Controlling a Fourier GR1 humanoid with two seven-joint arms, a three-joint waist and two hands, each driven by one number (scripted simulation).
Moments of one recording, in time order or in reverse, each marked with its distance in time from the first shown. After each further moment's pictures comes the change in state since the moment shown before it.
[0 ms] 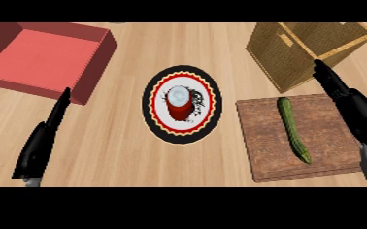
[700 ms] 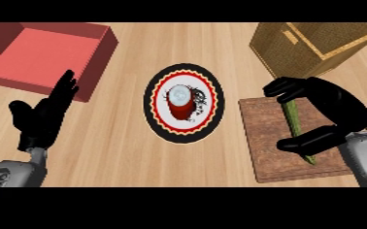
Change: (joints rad) left arm -0.159 -0.080 0.109 0.092 0.247 -0.113 0.188; right arm -0.167 0.050 0.093 -0.036 -0.011 0.391 -0.534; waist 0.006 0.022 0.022
